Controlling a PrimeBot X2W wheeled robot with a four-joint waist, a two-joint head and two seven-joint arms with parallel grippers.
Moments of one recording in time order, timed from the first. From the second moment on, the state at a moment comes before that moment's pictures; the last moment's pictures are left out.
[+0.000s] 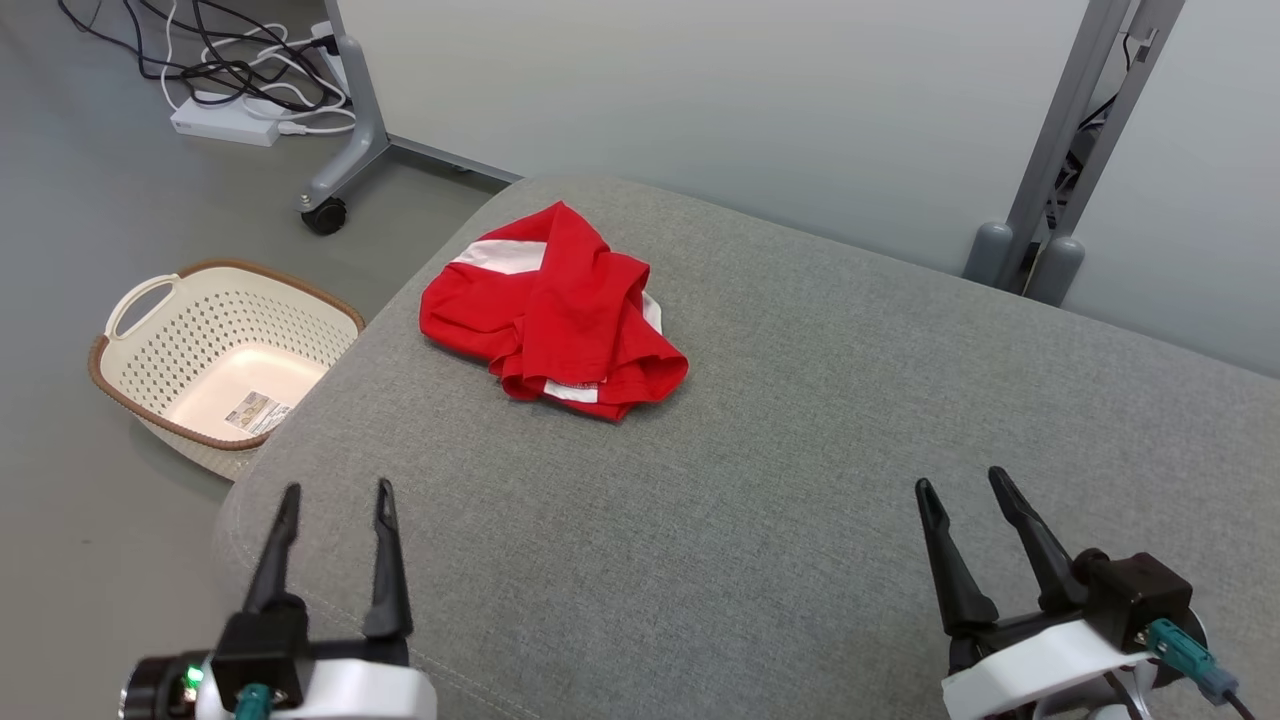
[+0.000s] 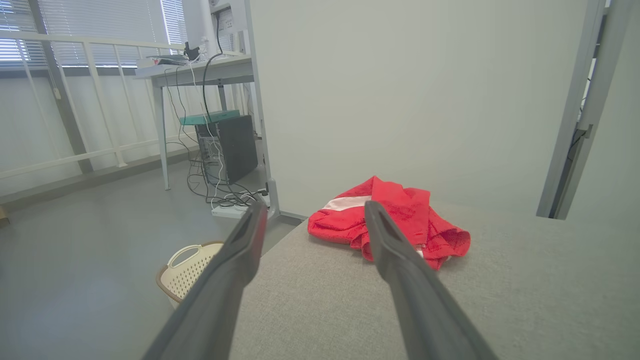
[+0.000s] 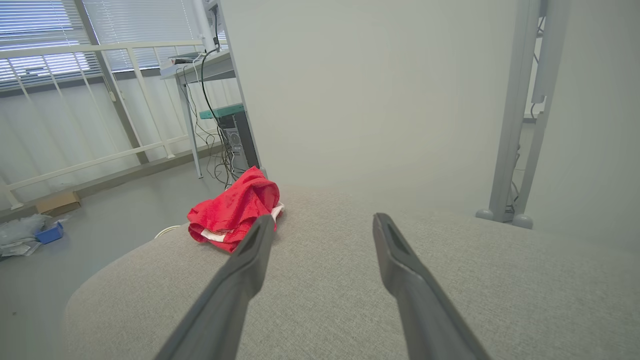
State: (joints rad) left arm 0.05 0.05 -0.11 0.08 -0.08 0.18 -0.26; right arm -0.07 -0.05 0.16 0.25 0.24 0.13 -0.26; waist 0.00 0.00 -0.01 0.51
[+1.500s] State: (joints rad) left arm -1.02 0.38 -0.14 1.13 -0.47 -0.12 0.23; right arm -0.31 -0.13 0.32 0.16 0.18 0.13 -0.26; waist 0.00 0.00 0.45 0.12
